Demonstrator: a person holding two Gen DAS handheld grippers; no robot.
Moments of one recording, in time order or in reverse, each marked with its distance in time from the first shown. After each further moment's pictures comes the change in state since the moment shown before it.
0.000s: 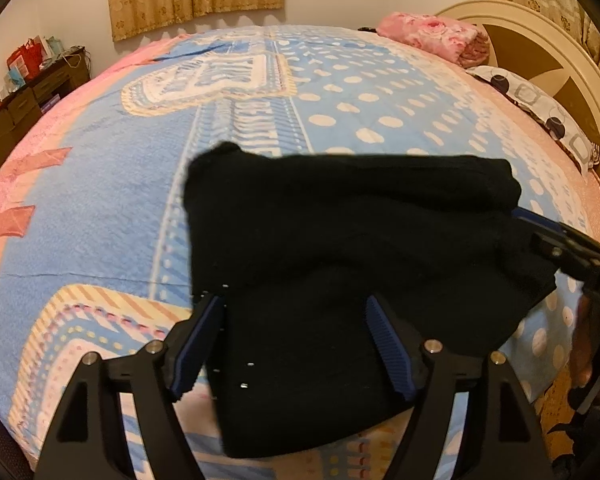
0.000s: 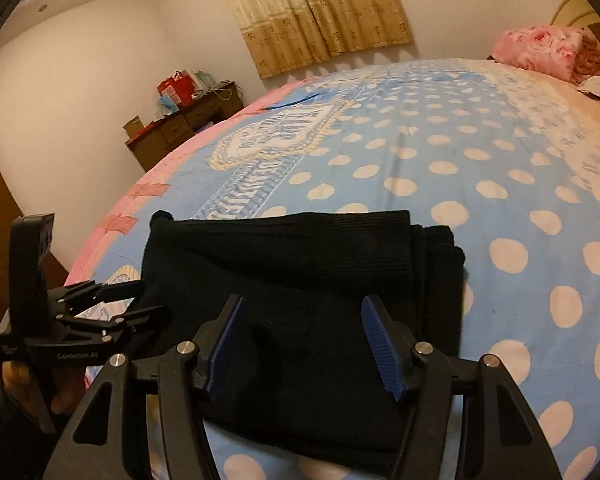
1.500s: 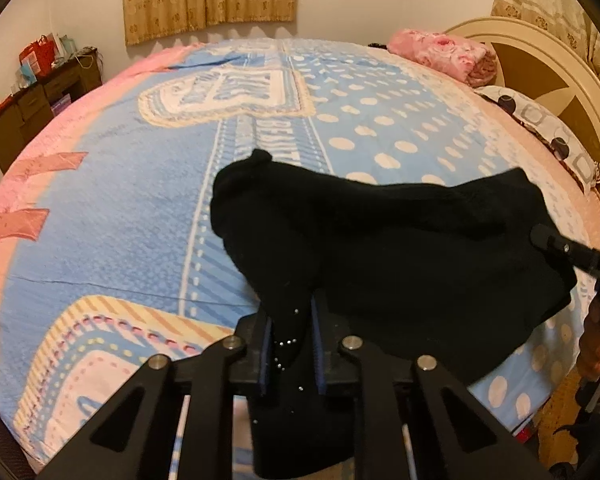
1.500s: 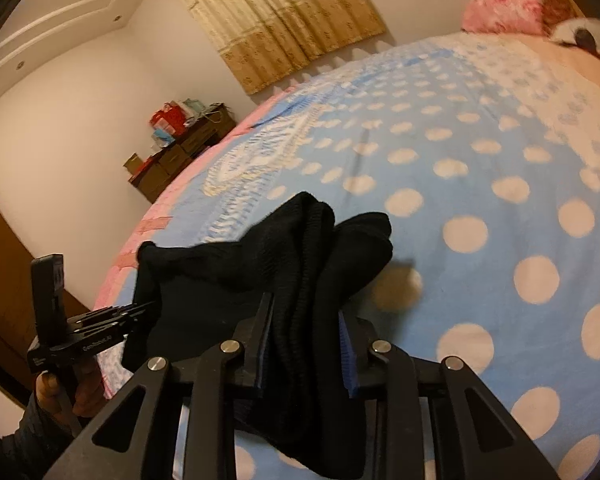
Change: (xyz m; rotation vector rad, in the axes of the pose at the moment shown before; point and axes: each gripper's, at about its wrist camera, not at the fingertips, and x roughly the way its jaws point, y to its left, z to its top) left arm -0.007 0.018 0.007 -0.036 -0.047 0.000; right arm -0.018 -0.036 0.005 0.147 -0.029 0.072
